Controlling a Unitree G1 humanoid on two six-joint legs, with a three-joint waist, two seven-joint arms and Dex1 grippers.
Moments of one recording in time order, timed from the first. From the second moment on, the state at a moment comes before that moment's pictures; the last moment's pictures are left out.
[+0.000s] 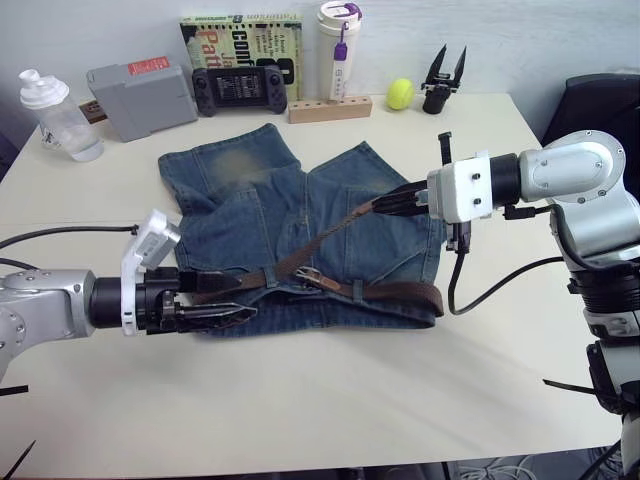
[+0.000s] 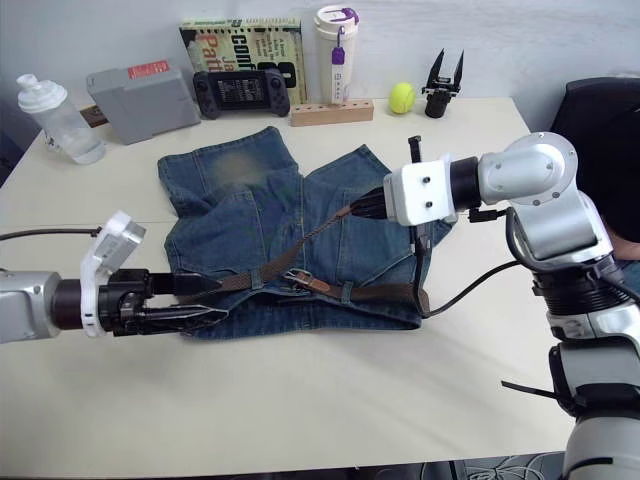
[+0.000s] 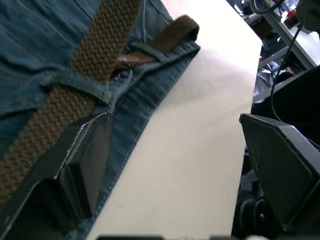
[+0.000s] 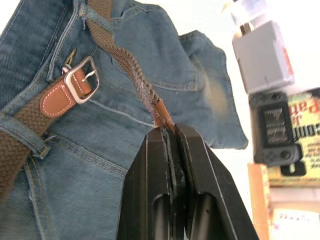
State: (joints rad) left arm -0.28 1.08 0.31 -0.41 -1.25 1.12 -0.66; right arm -0.96 -0.82 0.23 0.06 0.20 -0.08 1.28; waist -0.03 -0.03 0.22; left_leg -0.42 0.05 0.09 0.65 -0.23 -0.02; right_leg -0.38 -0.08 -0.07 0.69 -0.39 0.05
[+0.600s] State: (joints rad) left arm -0.50 0.86 0.02 -0.43 -0.84 0.88 -0.51; right arm -0.95 -0.72 0.23 -0.04 0.20 0.33 1.18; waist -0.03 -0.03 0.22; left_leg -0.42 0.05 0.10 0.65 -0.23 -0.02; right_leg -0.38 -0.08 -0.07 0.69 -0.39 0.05
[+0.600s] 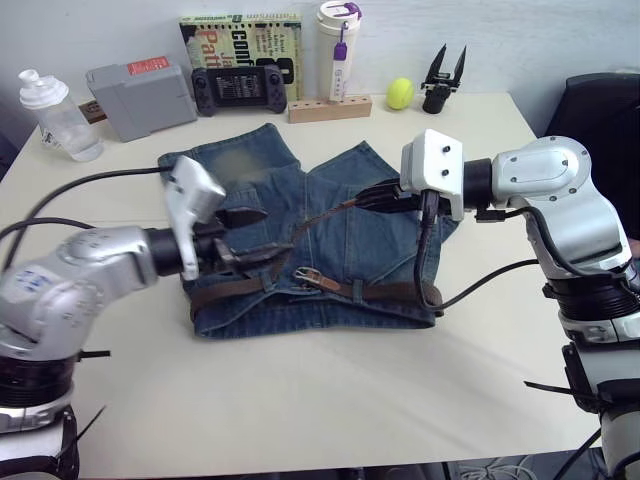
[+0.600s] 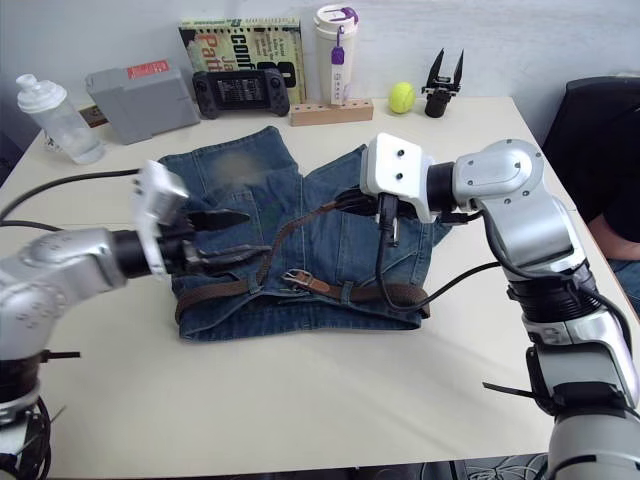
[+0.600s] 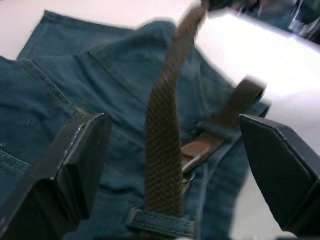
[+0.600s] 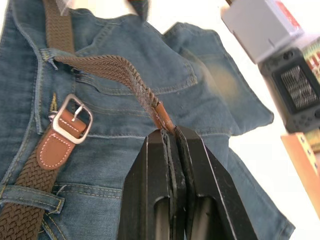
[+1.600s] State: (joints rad) left arm -0.60 0.54 -0.12 -0.30 -0.34 0.55 -0.54; right arm -0.94 -0.71 0.22 -0.15 0.21 0.46 1.09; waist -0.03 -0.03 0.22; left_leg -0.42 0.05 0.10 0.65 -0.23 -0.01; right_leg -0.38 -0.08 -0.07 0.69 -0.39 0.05
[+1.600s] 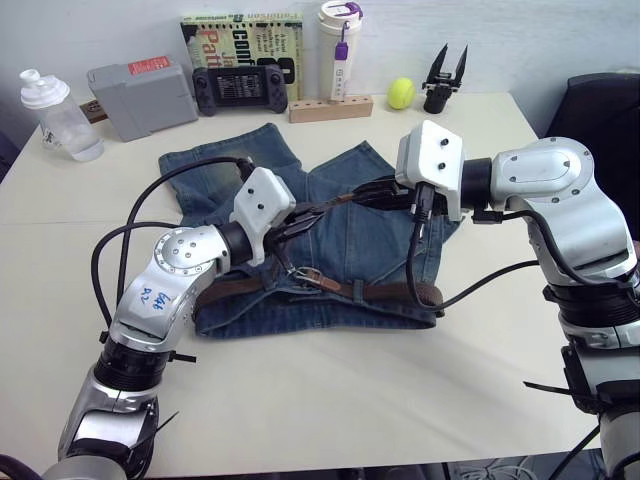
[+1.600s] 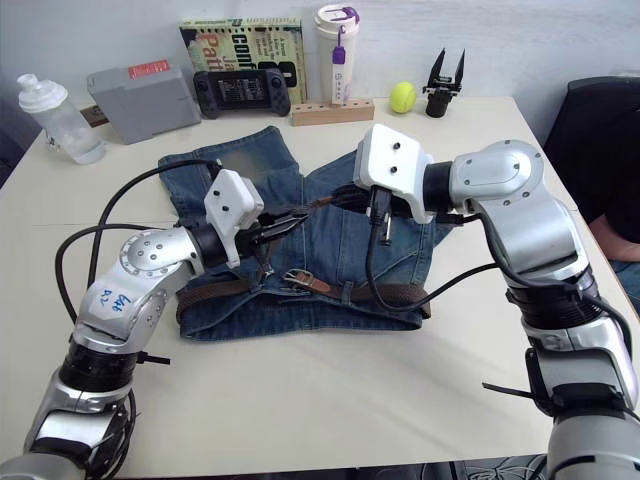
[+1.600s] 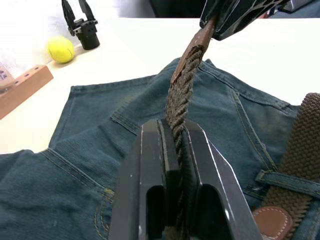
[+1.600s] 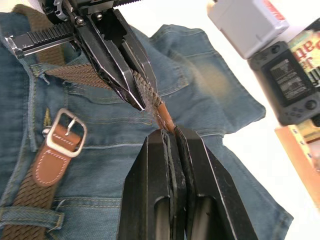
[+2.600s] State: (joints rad) left arm -0.77 0.68 0.03 0.09 -0.27 0.54 -0.68; right arm -0.53 -0.55 0.49 -0.31 -0.21 0.35 0.74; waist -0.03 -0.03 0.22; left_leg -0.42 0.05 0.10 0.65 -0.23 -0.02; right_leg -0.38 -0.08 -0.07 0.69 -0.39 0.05
